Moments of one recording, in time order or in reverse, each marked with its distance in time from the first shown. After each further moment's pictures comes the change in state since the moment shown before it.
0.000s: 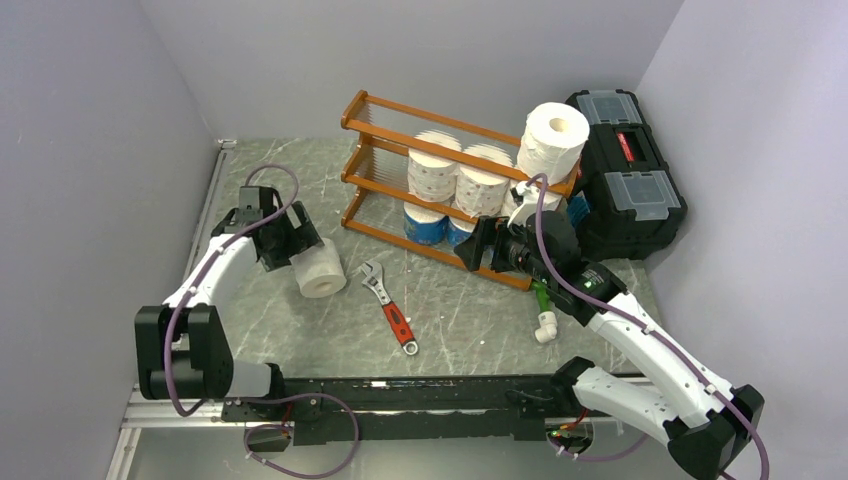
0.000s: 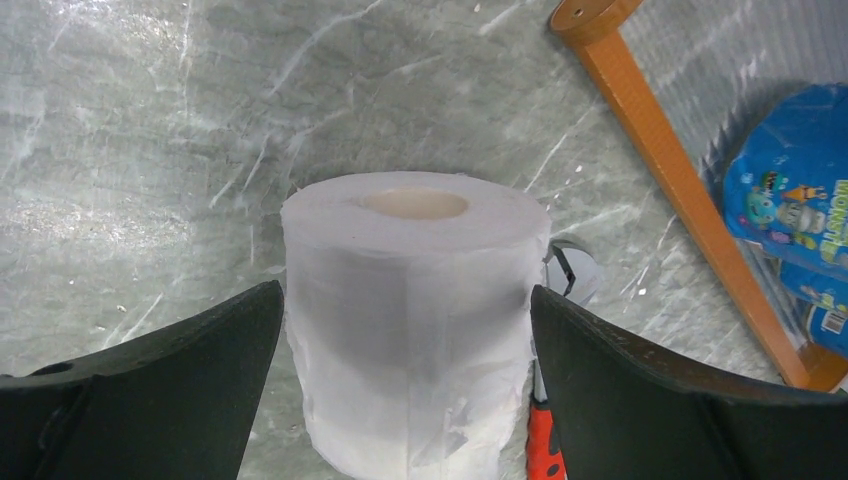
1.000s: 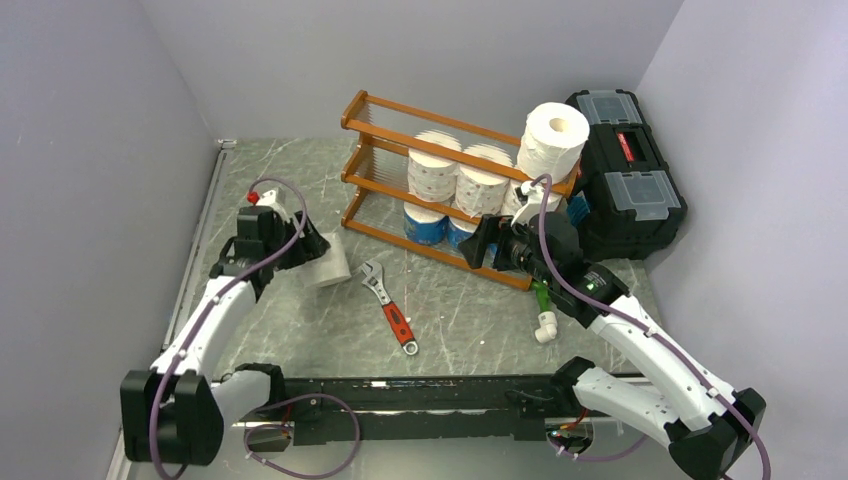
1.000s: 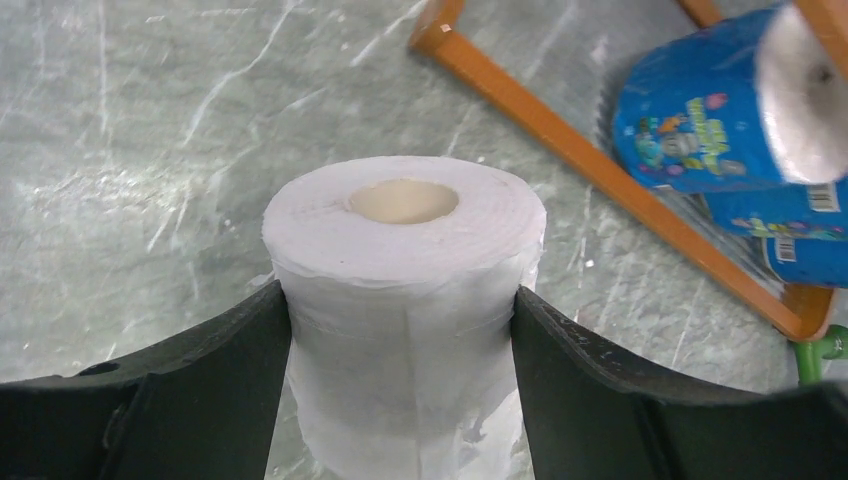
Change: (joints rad) left arm -0.069 -0.250 -0.184 0.181 0.021 0.064; right arm 0.000 -0.016 -0.003 0.005 0.051 -0.003
